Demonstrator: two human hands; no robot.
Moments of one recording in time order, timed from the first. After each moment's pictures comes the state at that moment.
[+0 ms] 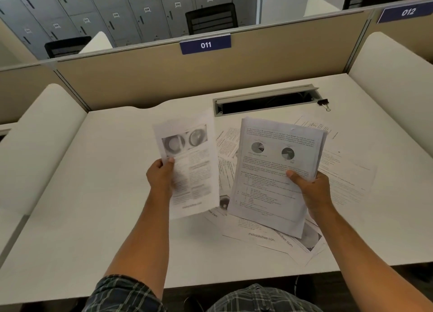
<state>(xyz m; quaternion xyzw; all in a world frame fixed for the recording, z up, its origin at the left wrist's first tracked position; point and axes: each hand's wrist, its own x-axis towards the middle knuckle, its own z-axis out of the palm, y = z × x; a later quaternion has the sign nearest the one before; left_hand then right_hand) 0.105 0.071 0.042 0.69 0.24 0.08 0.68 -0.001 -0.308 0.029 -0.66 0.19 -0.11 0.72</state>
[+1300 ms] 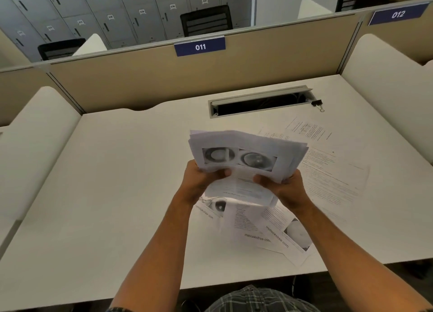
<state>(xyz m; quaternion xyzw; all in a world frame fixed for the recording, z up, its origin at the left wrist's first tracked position) 0.068 -0.018 0.089 0.68 -0.10 -0.12 0.71 0.005 -0.263 0.066 -0.64 -0.07 -0.08 0.76</state>
